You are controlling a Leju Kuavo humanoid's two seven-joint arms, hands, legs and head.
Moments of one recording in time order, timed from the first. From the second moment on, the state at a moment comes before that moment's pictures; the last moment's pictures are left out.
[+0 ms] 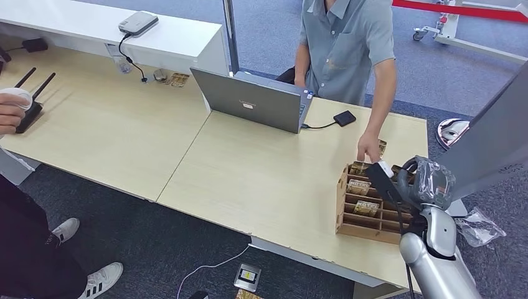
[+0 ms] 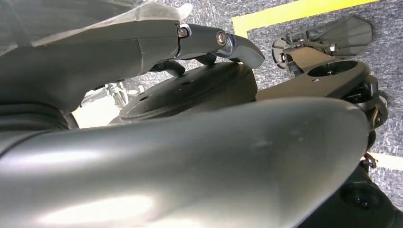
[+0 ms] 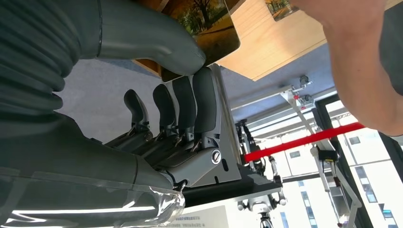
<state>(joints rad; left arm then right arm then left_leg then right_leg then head) -0.13 0.10 -1.26 -0.22 1.17 0.16 0.09 -0.53 -0.18 0.44 -0.75 0.95 -0.58 0.16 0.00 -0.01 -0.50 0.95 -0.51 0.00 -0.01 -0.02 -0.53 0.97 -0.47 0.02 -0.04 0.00</state>
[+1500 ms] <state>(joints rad) -0.13 0.09 -1.26 -0.22 1.14 0.16 0.08 -0.51 -0.20 0.44 -0.90 1.02 -0.59 0.14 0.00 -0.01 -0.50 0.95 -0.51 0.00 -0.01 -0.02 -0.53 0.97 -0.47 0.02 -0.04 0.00</state>
